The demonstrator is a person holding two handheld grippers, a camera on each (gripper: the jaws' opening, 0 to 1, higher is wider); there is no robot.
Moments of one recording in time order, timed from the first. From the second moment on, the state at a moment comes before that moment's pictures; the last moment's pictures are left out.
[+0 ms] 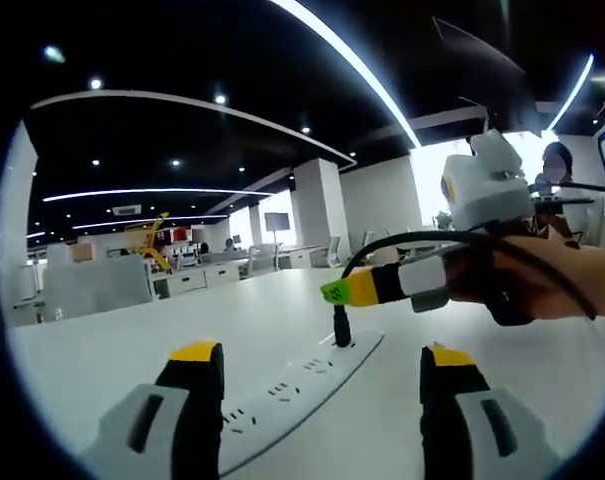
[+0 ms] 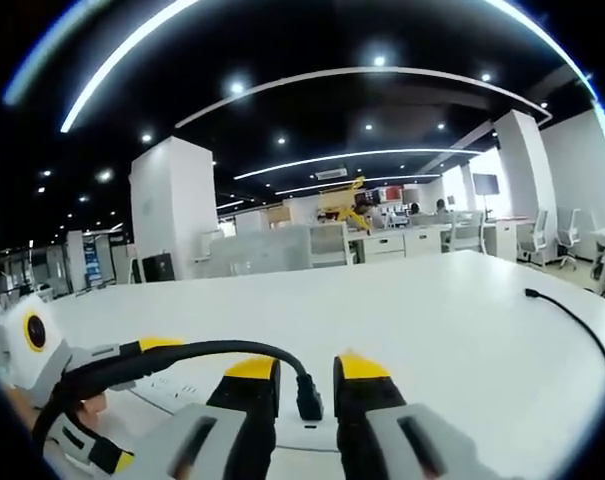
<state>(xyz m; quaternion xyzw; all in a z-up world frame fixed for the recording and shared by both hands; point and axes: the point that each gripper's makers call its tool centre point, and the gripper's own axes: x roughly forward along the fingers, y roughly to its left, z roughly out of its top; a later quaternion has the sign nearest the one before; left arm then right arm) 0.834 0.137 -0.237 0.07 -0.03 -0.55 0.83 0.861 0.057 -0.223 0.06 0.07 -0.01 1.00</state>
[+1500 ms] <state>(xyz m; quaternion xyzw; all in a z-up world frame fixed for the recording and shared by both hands) 0.838 0.138 -0.240 0.07 -0.02 -0.55 0.83 0.866 0.065 -0.227 0.09 0.07 0.00 0.99</state>
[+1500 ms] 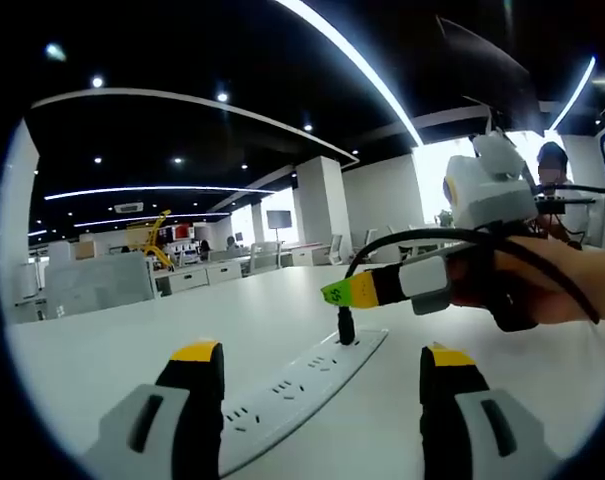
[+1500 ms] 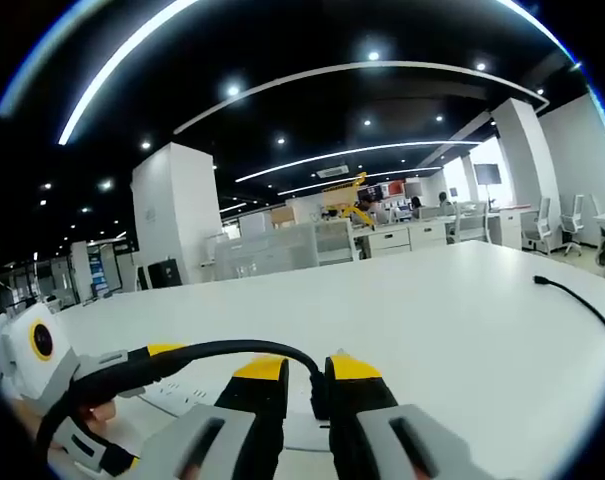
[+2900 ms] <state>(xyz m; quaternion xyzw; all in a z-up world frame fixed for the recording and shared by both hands) 0.835 0.139 -0.243 0.06 -0.01 -0.55 0.83 0.871 0.062 -0.229 0.00 0.08 -0.02 1.00</state>
